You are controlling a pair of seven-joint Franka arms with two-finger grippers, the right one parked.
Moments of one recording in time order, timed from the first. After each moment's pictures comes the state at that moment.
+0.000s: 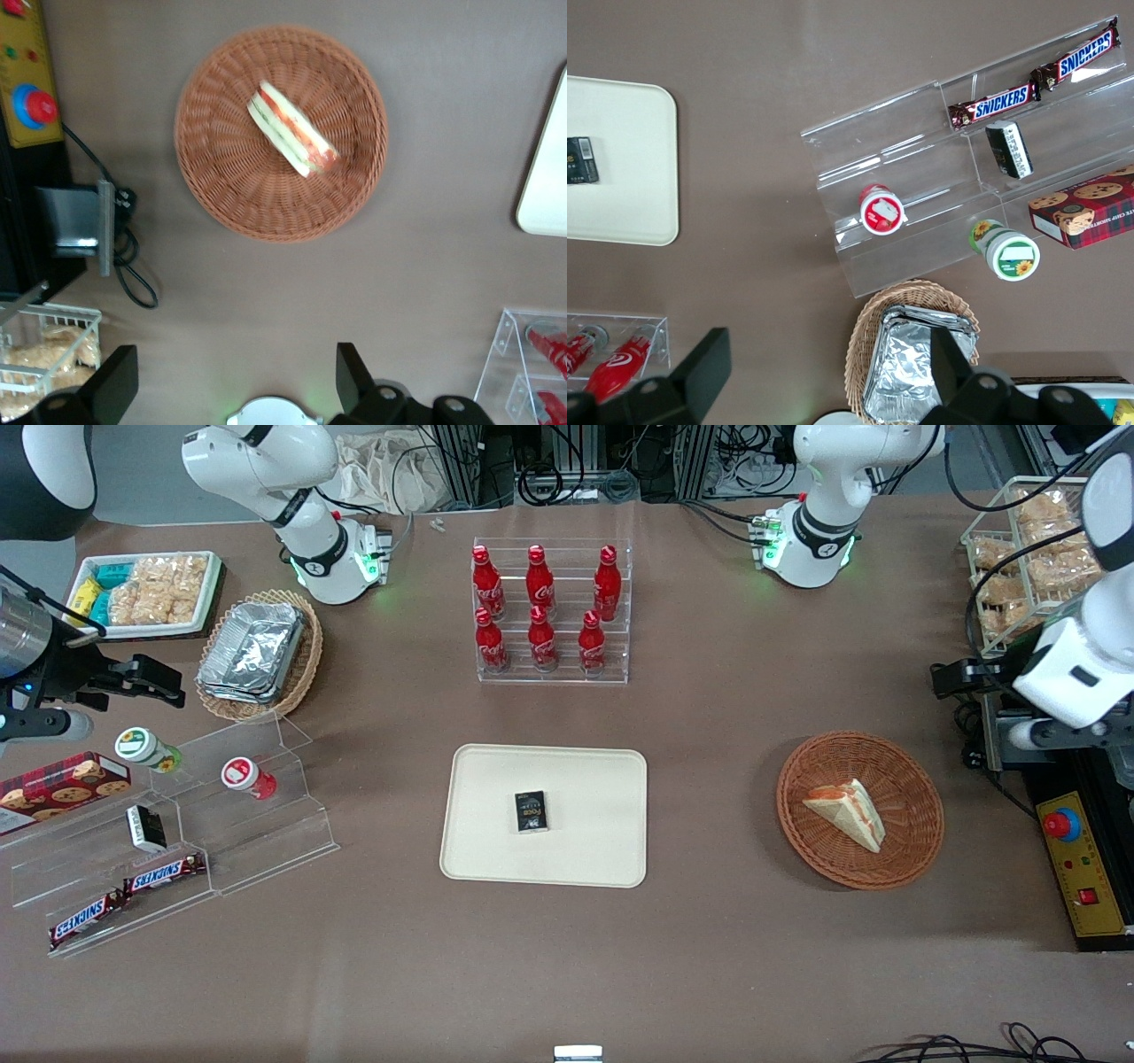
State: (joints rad) arm 0.03 0.10 -0.12 -1.57 0.05 1.48 -0.10
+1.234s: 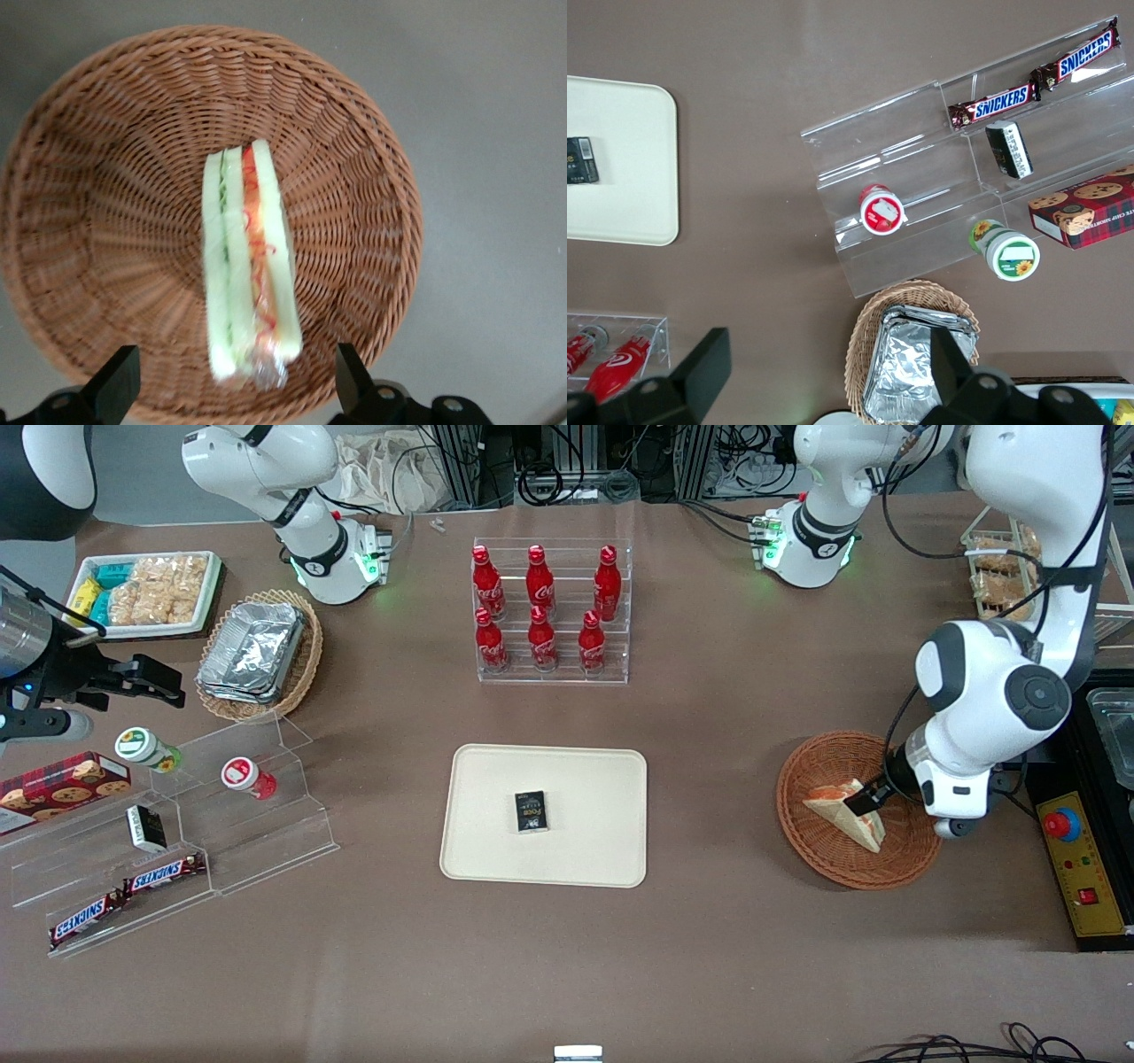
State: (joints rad) arm 0.06 0.28 -0.11 -2.06 -0.03 2.38 -0.75
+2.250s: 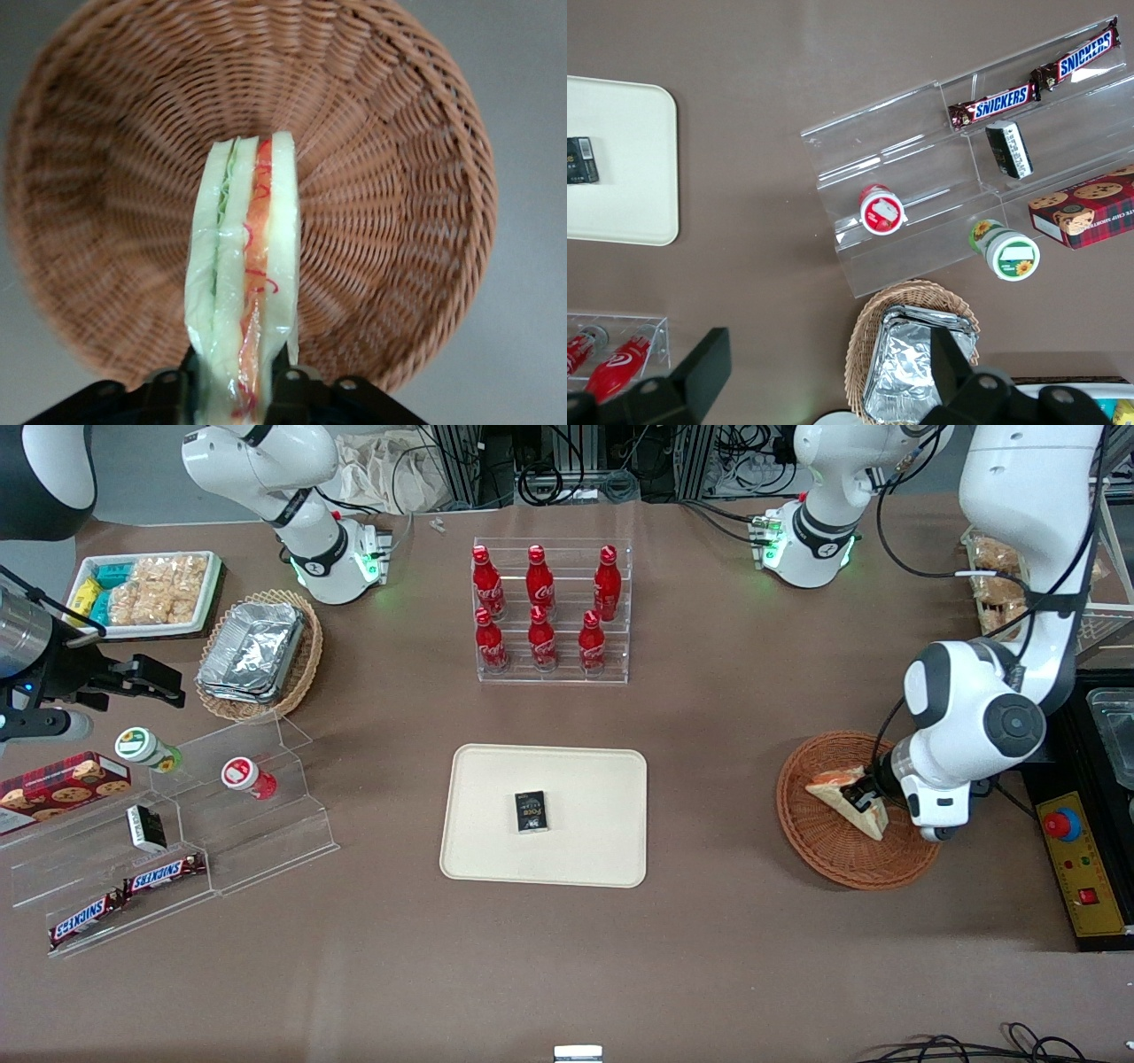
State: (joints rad) arm 0.06 0.29 -0.11 -2.00 -0.02 2.19 -0.84
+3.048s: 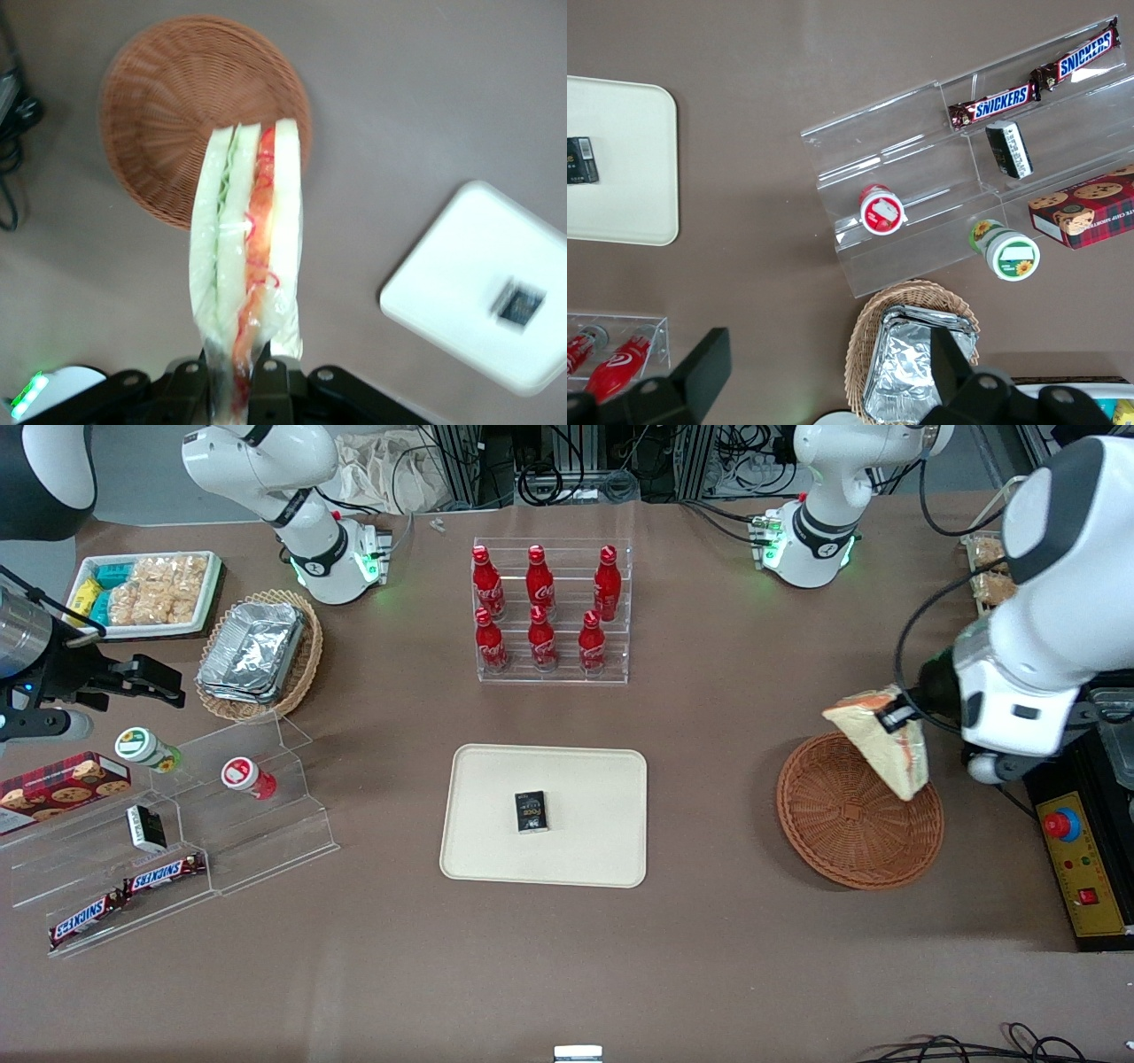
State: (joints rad) arm 0.05 0.19 -0.33 -1.44 0.00 1.52 -0.68
